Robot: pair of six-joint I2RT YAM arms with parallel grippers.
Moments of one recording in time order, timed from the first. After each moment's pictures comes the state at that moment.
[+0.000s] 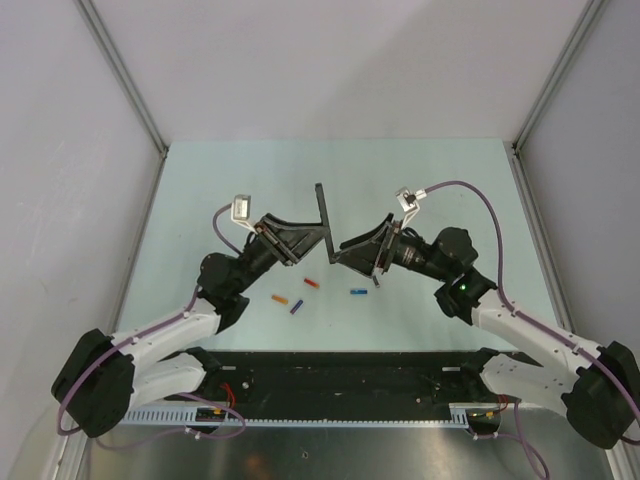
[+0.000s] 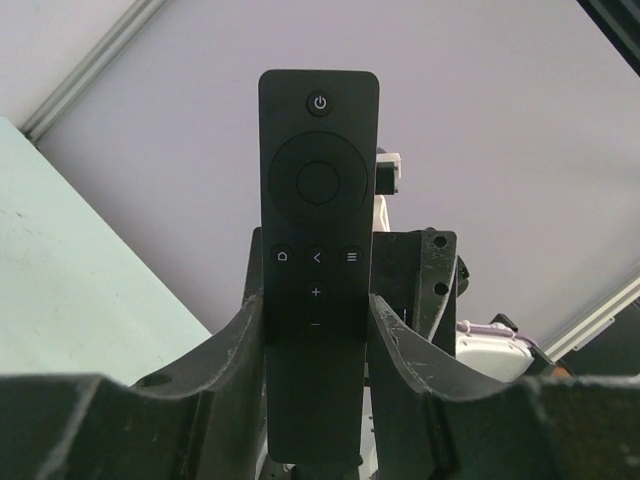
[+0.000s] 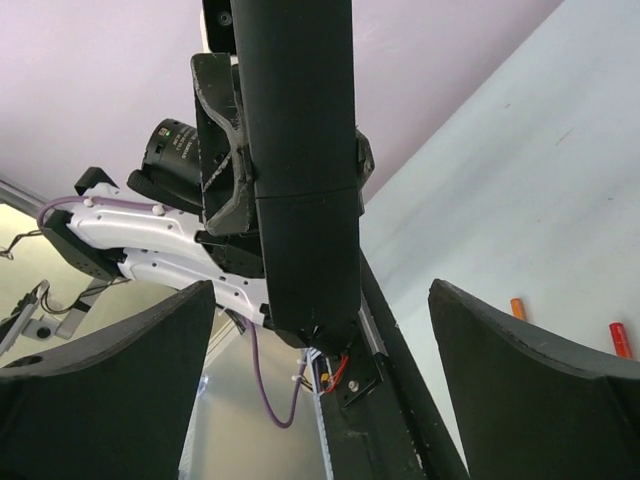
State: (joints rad) left arm -0.66 1.06 0.44 1.08 0.29 -1.08; right arm 0.69 1.01 0.65 0.53 -0.52 0.87
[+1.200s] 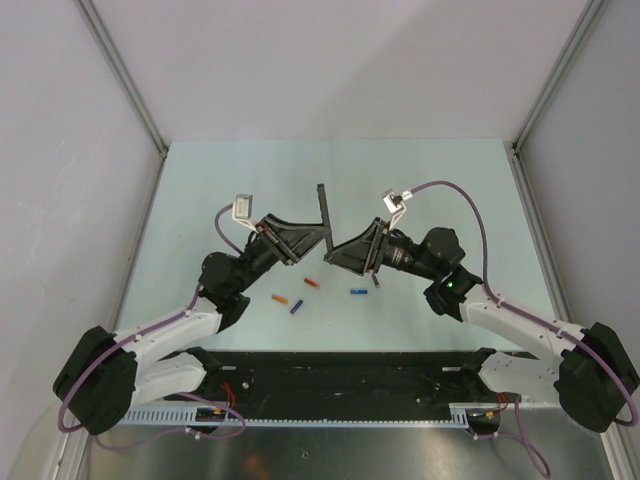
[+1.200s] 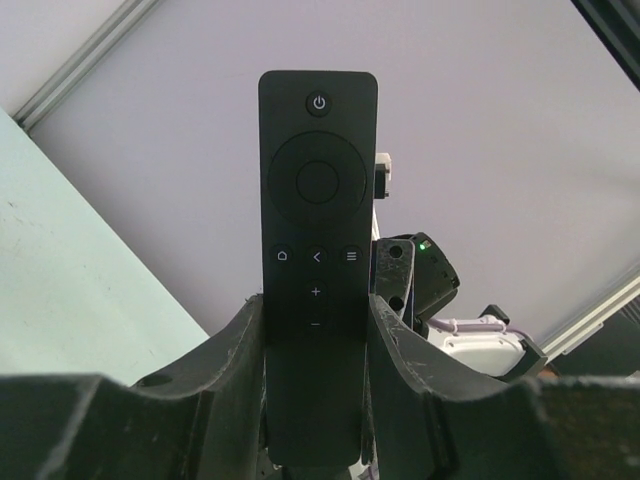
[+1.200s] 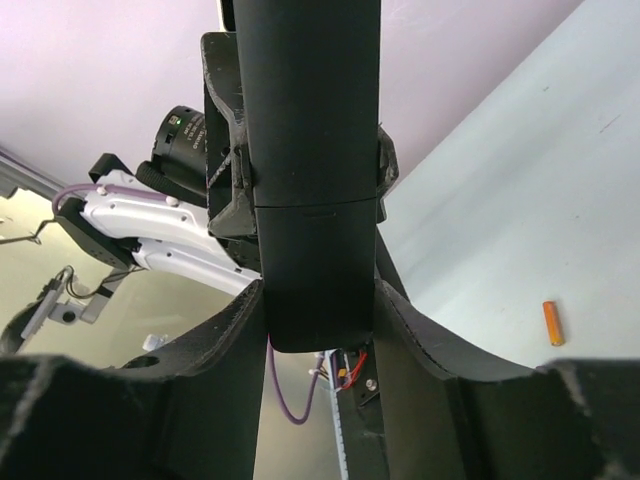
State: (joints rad) left arm -0.66 1.08 0.44 1.09 0.30 -1.11; right arm 0.73 1.11 0.65 0.65 -0.54 0.92
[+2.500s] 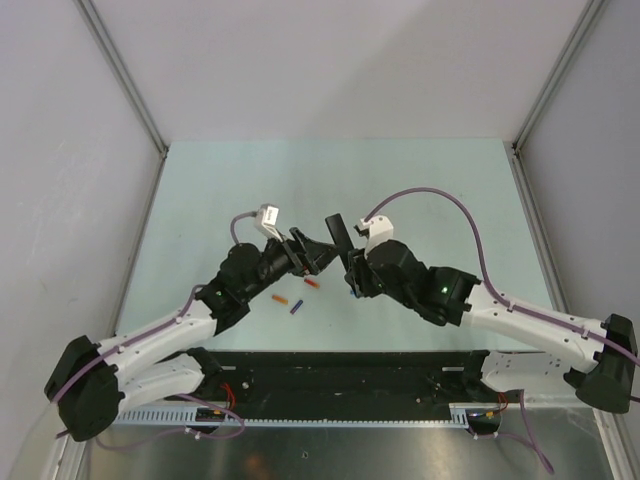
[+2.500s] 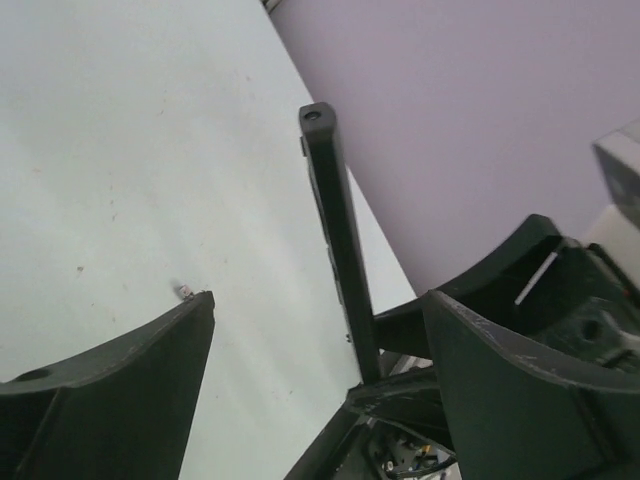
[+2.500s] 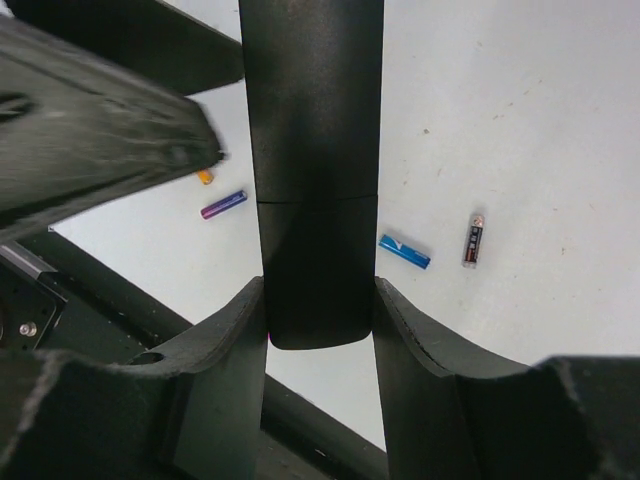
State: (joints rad) left arm -0.76 1.00 0.51 0.44 0.07 -0.83; right arm 1.07 1.12 0.97 -0.45 0.35 0.46
